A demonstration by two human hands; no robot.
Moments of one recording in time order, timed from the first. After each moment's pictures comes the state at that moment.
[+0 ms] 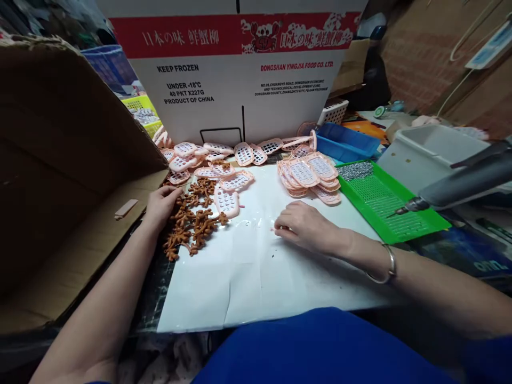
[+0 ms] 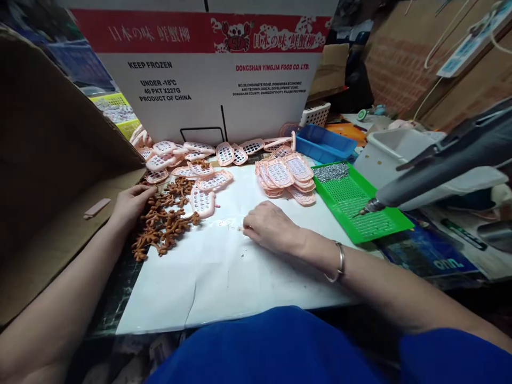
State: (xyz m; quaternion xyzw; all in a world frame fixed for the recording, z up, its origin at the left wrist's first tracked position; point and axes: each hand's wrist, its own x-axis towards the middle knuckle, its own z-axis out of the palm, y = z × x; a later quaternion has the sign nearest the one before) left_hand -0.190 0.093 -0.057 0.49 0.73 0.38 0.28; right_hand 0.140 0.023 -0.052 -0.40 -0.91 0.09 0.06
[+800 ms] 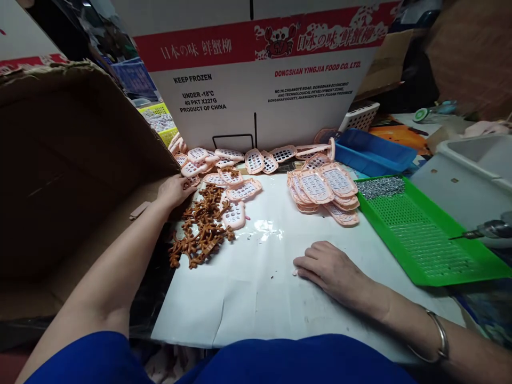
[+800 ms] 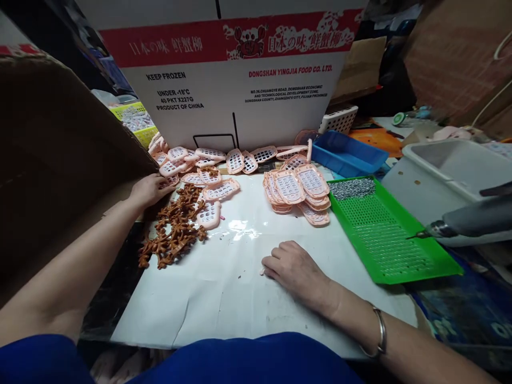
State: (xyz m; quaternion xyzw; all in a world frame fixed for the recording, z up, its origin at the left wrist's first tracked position) left_hand -0.206 0.158 -0.048 0.65 0.75 0.13 0.00; right_hand 0.193 0.001 -0.112 -0.33 -0.93 0.04 0.18
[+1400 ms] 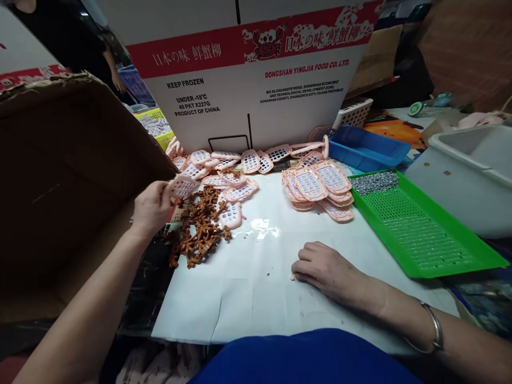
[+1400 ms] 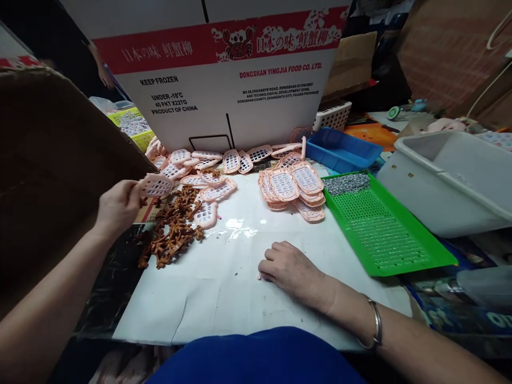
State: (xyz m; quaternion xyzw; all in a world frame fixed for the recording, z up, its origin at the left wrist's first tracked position) left_hand -0.173 0.077 -0.012 0.62 0.73 0.29 -0.01; right_hand 0.195 -0.001 -0.110 -0.30 -0.94 0.10 0.12
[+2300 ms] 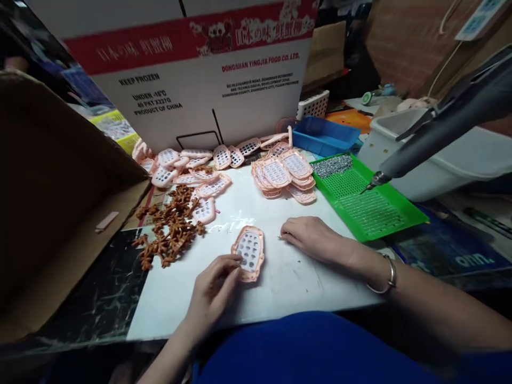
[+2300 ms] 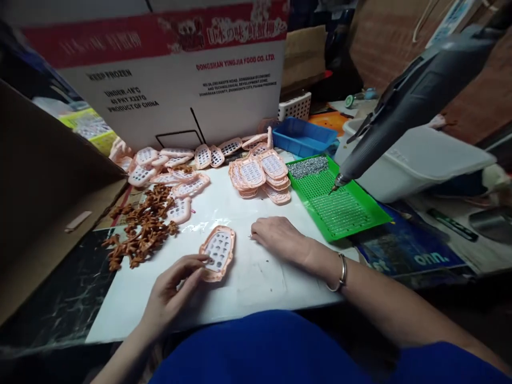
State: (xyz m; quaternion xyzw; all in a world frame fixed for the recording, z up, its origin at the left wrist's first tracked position) left_hand -0.039 -0.069 -0.085 0.74 0.48 0.37 0.28; right_hand 0.216 0.005 -0.074 -0.48 -0.86 0.17 -0.03
